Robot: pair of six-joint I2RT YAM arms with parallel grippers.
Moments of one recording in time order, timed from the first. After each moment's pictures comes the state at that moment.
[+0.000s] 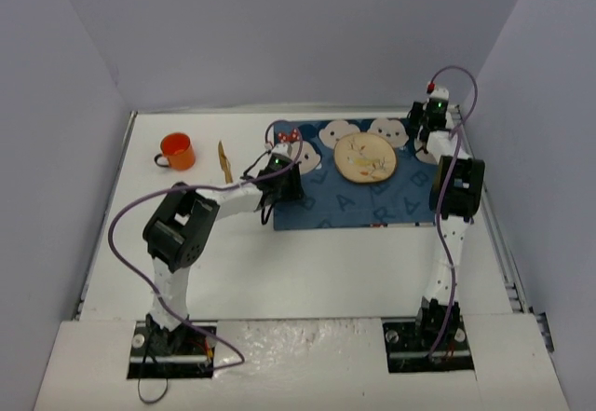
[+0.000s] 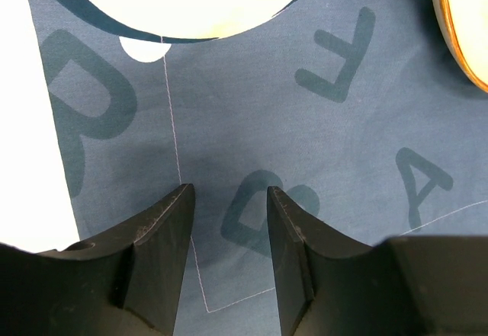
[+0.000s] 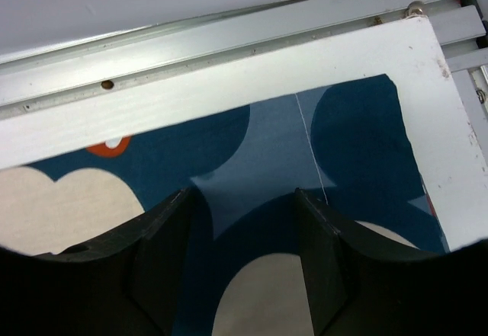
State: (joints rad) left arm -0.62 1.99 1.26 -0.03 -0.04 -0.63; right arm -0.15 2.55 2.00 0.03 0.04 0.07
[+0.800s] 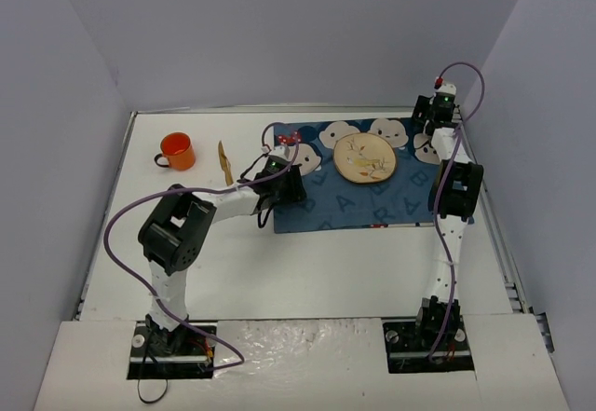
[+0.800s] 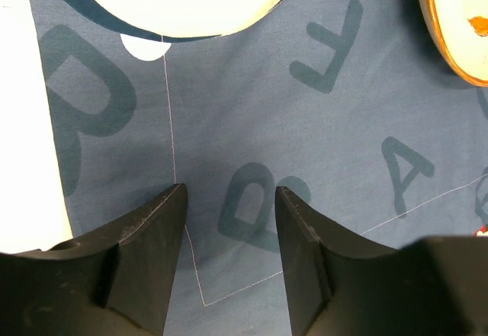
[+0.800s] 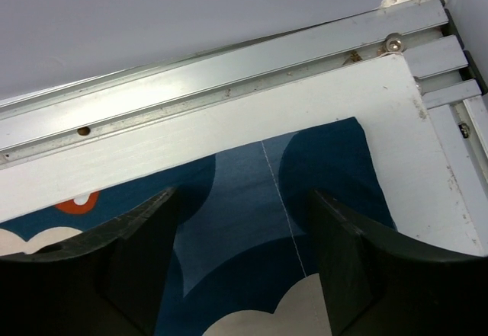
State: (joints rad) left arm -0.61 1.95 1.19 0.01 -0.01 -0.67; right arm -0.18 2.72 2.32 -0.12 0.02 0.10
